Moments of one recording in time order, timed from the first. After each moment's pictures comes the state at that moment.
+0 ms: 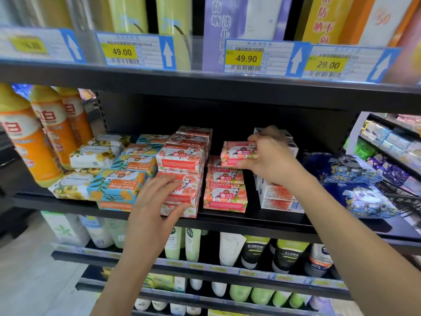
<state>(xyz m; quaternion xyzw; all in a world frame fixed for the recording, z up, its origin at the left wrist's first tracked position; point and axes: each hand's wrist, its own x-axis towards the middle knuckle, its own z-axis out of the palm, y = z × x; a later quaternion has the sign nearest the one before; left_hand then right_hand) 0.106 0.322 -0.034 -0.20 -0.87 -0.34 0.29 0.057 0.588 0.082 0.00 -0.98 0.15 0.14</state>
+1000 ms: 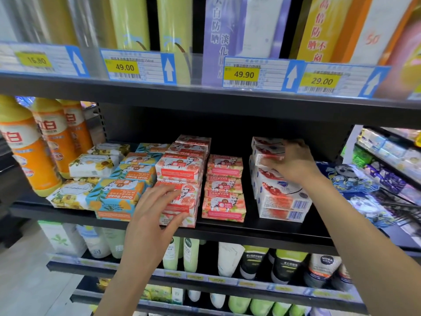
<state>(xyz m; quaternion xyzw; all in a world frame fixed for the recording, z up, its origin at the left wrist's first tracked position) 0.108 0.322 -0.033 -0.19 -0.87 -0.35 0.28 0.019 0.657 0.071 -0.13 -0.97 0.15 0.15</state>
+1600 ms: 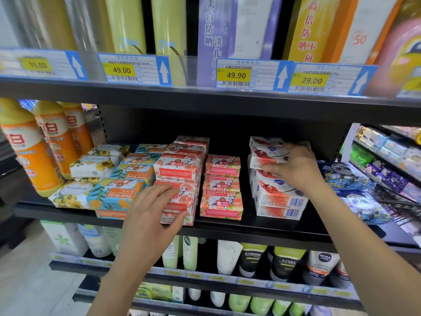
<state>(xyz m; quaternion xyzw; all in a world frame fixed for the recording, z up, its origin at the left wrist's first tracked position) 0.106 0.321 -0.028 -0.19 -0.89 -0.27 0.31 0.052 0.659 0.069 -0.11 -0.94 0.27 0.19</state>
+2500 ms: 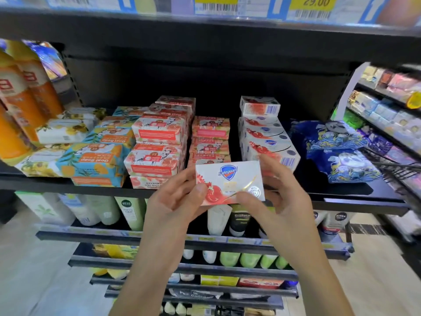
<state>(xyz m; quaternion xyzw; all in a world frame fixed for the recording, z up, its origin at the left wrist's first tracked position) 0.177 0.399 -0.015 -0.07 -0.58 -0.81 0.00 0.208 0.582 -0.009 0.03 -0.78 0.59 0.21</state>
